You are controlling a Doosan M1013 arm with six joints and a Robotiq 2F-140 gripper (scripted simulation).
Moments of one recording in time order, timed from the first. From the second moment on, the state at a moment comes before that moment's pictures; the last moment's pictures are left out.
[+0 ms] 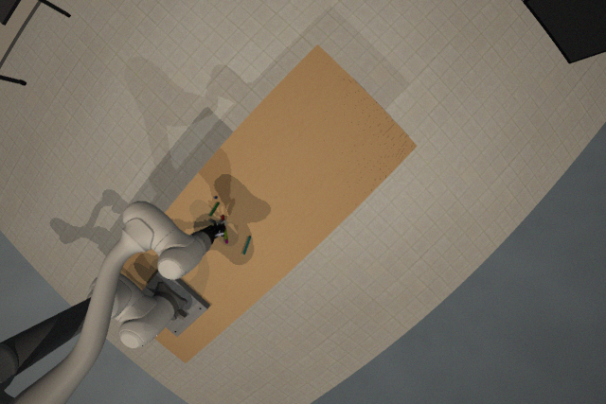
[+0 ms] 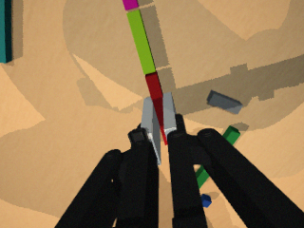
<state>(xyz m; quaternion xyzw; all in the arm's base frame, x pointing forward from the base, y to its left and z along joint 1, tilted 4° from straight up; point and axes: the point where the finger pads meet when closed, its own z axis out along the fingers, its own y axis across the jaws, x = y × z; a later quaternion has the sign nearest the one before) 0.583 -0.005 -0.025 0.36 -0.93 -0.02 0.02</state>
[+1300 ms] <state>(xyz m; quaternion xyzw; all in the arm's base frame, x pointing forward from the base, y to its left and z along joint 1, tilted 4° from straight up) 0.584 -0.005 0.000 0.36 -0.93 -0.02 0.02</state>
